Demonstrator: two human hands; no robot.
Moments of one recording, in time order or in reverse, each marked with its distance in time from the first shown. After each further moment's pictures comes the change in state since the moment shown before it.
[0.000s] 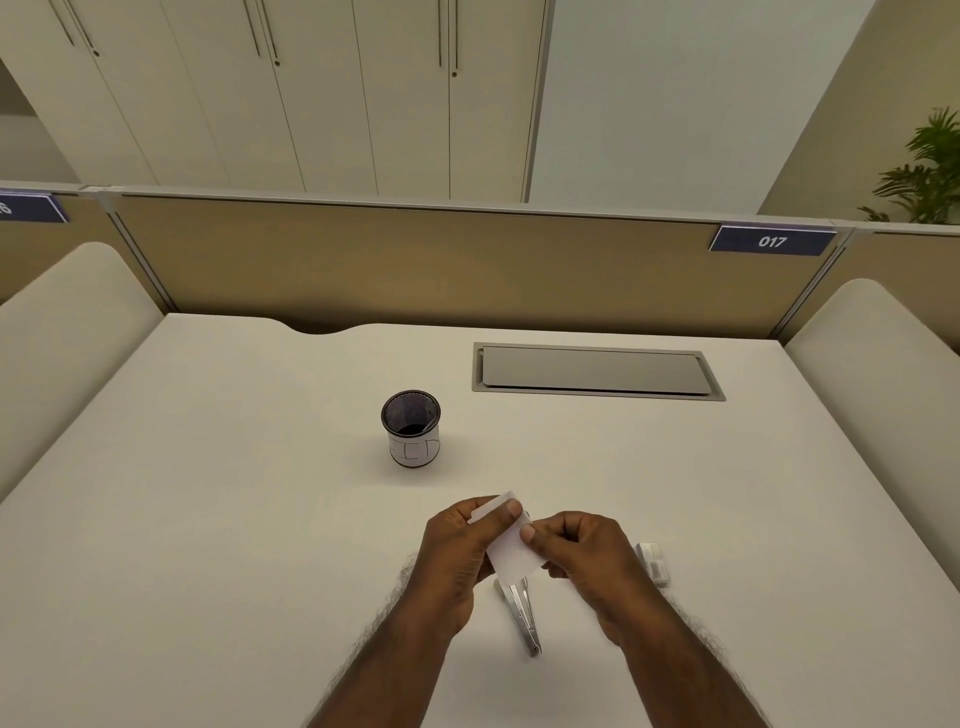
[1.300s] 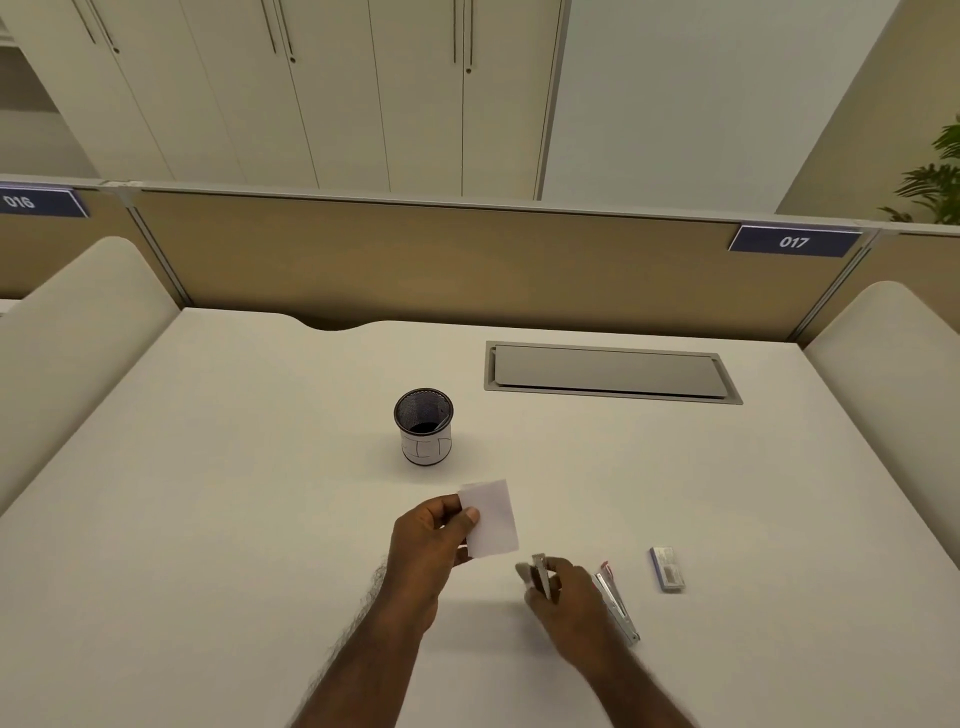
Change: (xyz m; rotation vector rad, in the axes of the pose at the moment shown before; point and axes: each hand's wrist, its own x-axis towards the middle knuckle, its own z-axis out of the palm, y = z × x) left_hand 0.013 -0.001 -0.039 0.143 0.187 0.125; right_hand 0.039 0.114 0.017 -0.475 0.088 -0.055
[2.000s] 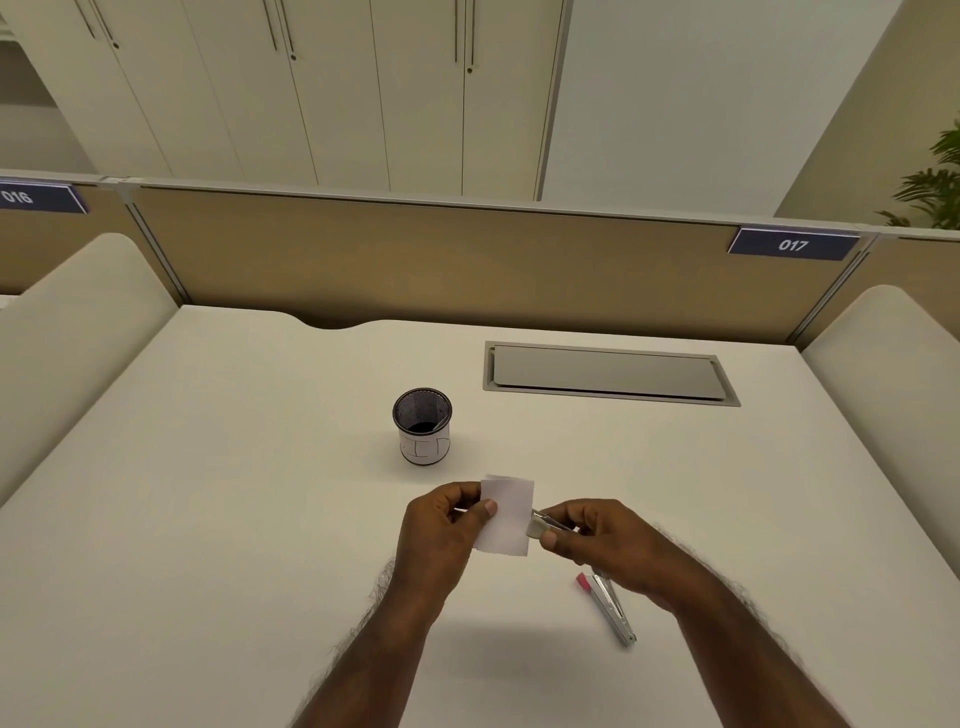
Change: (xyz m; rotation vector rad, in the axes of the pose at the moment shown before) left_hand -0.008 0.017 0.012 0.256 -0.017 0.214; right_hand -0.006 -0.100 -0.102 0.074 -0.391 -0.129
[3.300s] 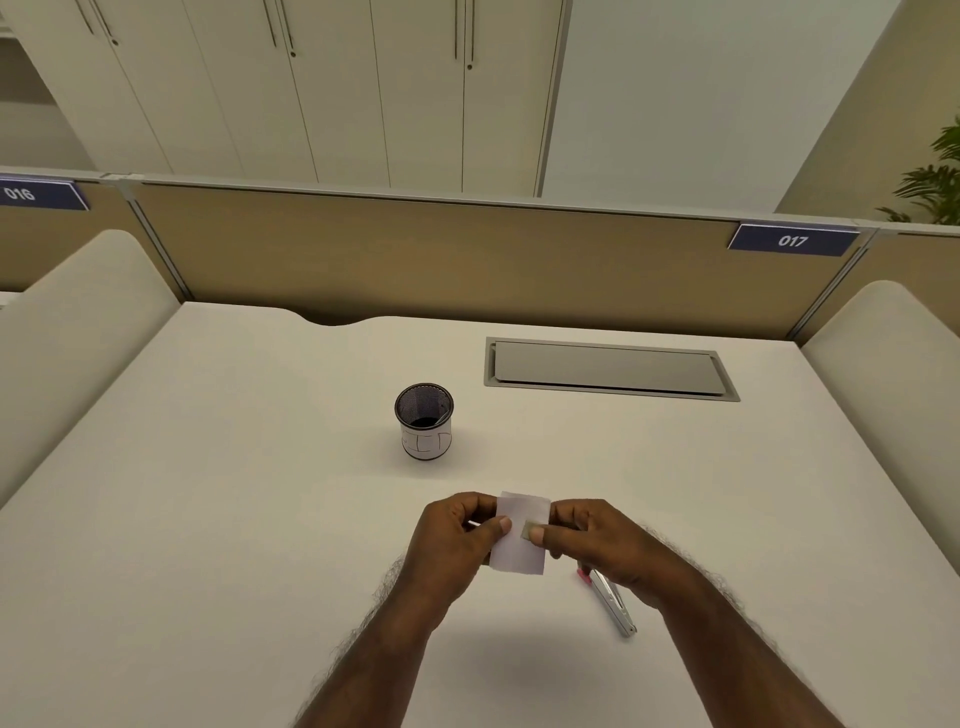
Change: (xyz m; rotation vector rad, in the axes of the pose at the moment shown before) left_hand -0.013 0.001 0.000 0.033 -0.161 -0.066; right_hand 0.004 0.007 0.010 0.108 -0.085 -0.010
